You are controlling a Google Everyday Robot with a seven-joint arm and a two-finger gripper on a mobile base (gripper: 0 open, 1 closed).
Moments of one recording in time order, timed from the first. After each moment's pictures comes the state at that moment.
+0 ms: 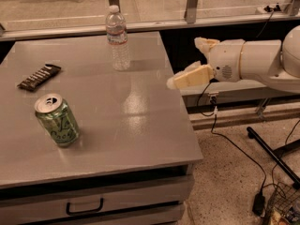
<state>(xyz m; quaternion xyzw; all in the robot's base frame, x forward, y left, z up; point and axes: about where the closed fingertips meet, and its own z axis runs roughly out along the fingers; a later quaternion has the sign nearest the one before) 0.589 -0.094 0.929 -0.44 0.68 0.25 0.53</state>
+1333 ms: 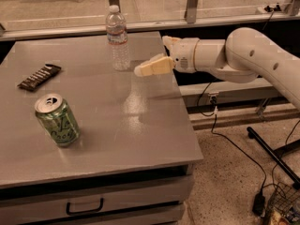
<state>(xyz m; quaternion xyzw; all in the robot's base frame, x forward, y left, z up) 0.667 -0.011 0.904 -0.42 0.66 0.30 0.54</state>
